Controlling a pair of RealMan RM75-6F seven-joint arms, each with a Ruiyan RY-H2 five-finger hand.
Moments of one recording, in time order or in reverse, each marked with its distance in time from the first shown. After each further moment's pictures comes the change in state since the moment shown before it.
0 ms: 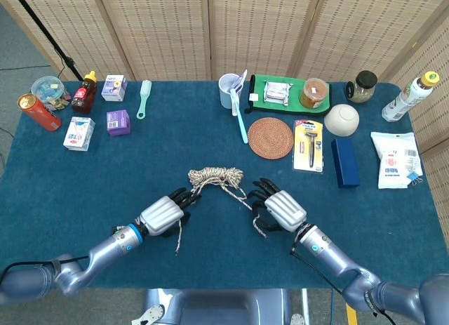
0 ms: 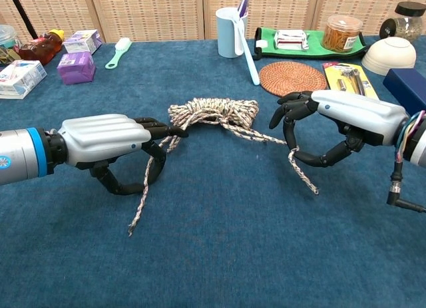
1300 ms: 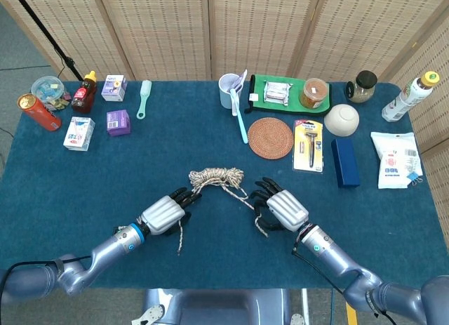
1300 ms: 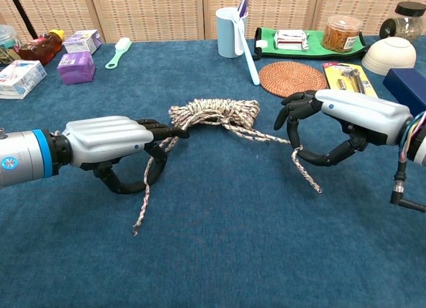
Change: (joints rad) left arm -0.008 -0.019 0.005 0.013 -0.030 -0.005 0.000; right arm -0.011 0.003 0.005 0.003 -0.002 0.000 -0.002
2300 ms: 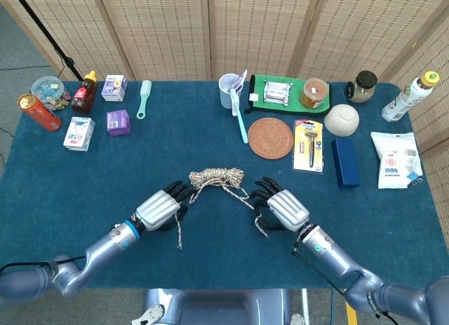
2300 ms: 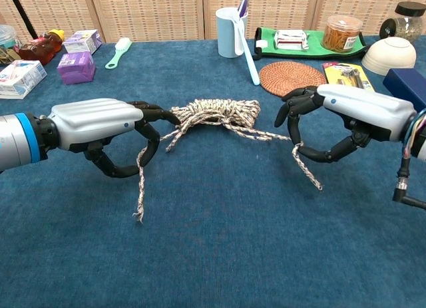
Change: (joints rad) left arm 0.020 0.048 -0.021 -0.050 -0.015 0.059 -0.039; right arm -0.003 0.023 0.009 -0.039 0.002 0.005 -0.009
